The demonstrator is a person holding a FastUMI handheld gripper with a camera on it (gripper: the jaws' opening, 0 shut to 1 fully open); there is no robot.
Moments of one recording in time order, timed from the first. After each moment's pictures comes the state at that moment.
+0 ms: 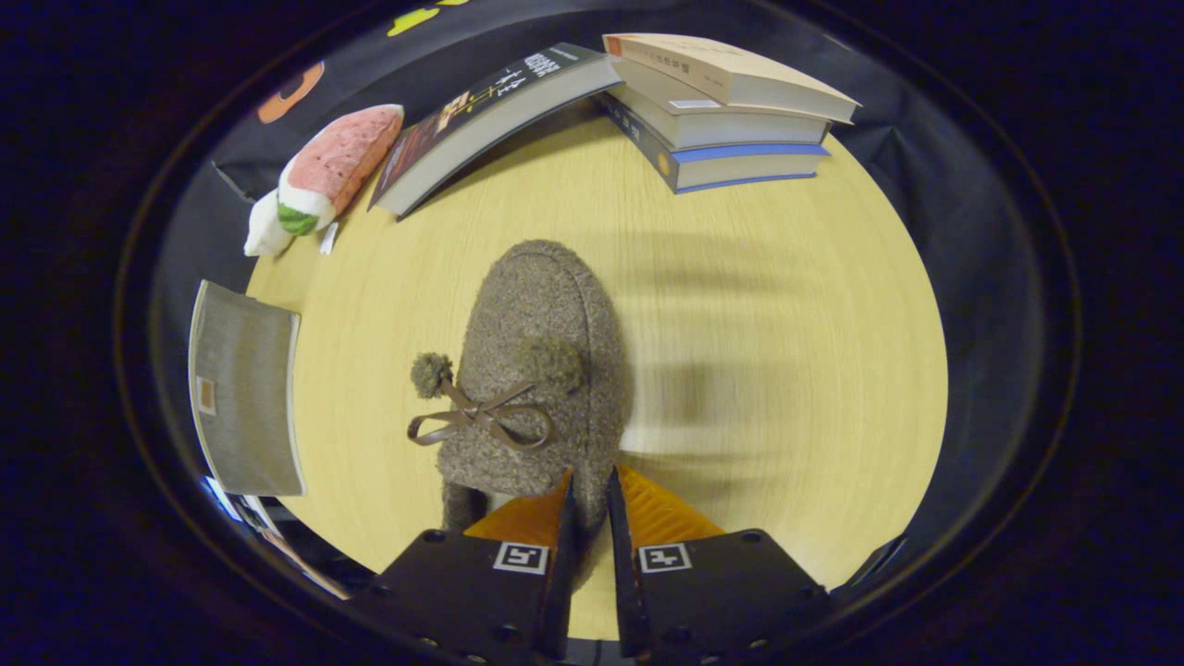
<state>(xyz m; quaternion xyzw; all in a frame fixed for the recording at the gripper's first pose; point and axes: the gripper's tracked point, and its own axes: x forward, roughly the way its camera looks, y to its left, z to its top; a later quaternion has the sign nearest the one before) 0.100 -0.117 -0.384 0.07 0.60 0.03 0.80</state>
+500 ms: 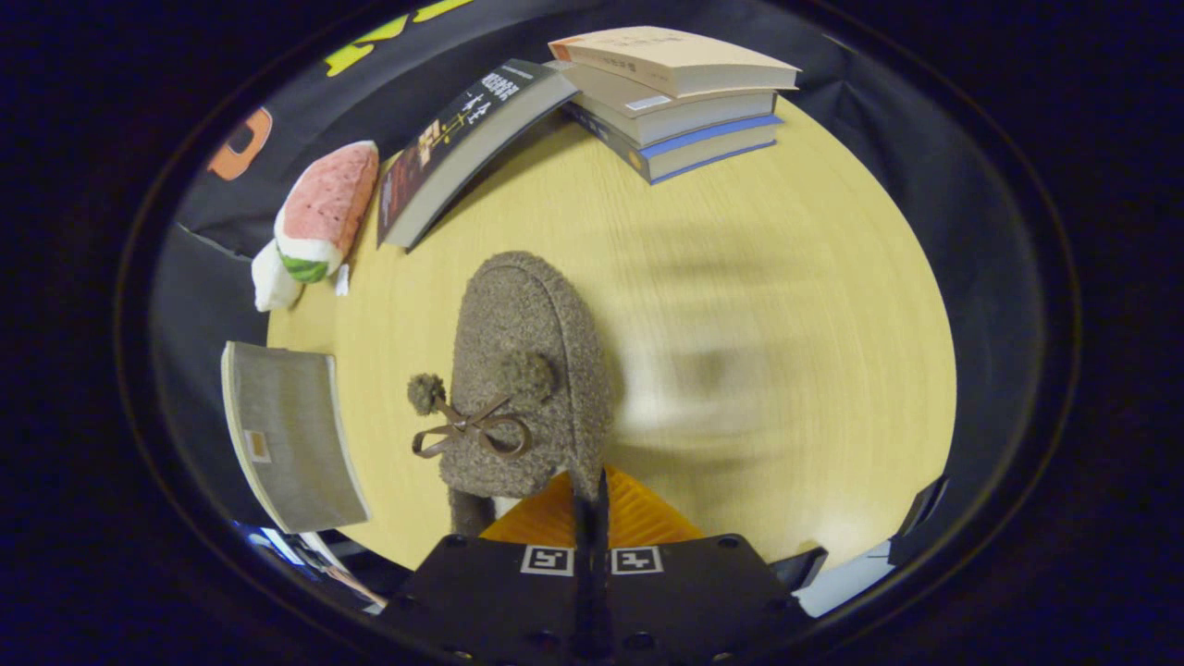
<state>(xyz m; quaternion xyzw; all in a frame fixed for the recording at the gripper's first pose) 0.075 -0.091 -0.336 0.16 0.61 0.02 0.78</state>
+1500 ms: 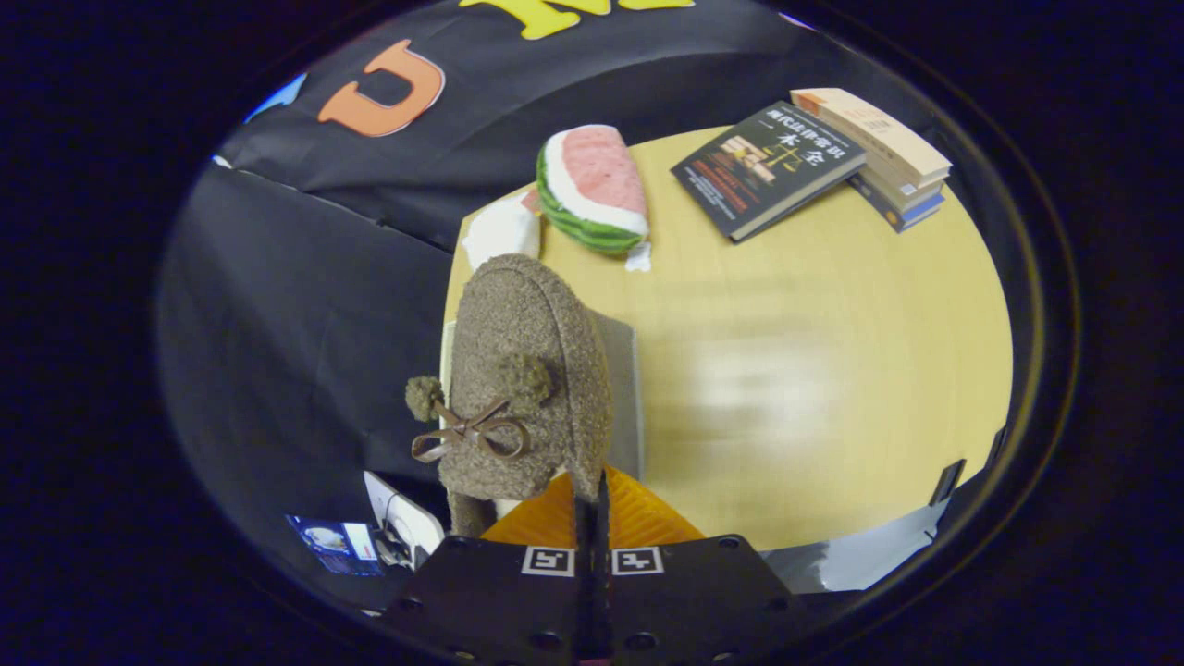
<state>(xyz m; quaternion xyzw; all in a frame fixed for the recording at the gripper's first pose) 0.030 0.215 -0.163 0.18 0.58 0.16 0.78</state>
